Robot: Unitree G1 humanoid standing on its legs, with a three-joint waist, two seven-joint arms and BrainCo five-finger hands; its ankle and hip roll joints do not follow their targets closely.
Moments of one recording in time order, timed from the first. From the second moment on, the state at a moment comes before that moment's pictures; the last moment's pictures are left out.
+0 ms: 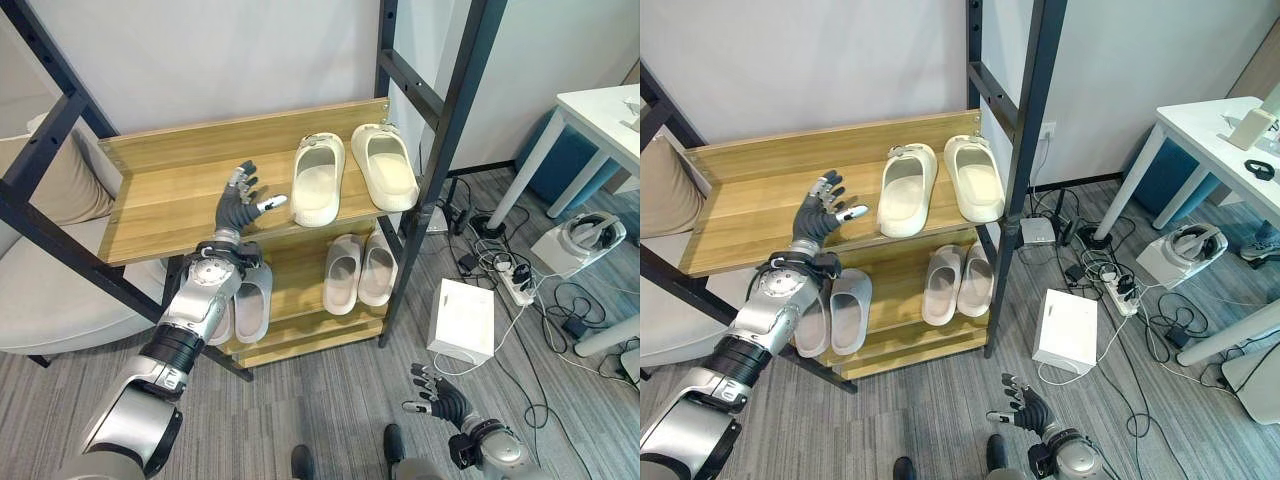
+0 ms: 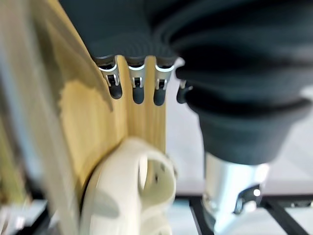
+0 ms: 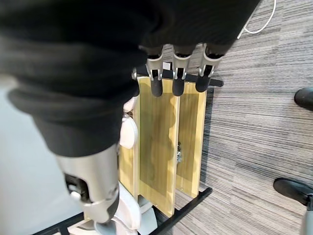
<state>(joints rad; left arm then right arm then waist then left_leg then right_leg) -0.55 0.54 -0.37 0.39 -0.70 -0.15 0.17 0.16 -0.41 0.40 0.39 0.30 -0.05 0.10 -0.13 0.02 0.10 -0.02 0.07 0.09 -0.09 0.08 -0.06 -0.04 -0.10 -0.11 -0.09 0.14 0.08</state>
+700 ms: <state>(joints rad) -0.60 0.35 -0.37 0.48 -0.73 -0.12 0.21 0.19 -0.44 0.45 0.39 0.30 -0.01 0.12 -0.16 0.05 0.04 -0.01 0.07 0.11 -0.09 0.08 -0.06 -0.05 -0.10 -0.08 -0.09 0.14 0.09</state>
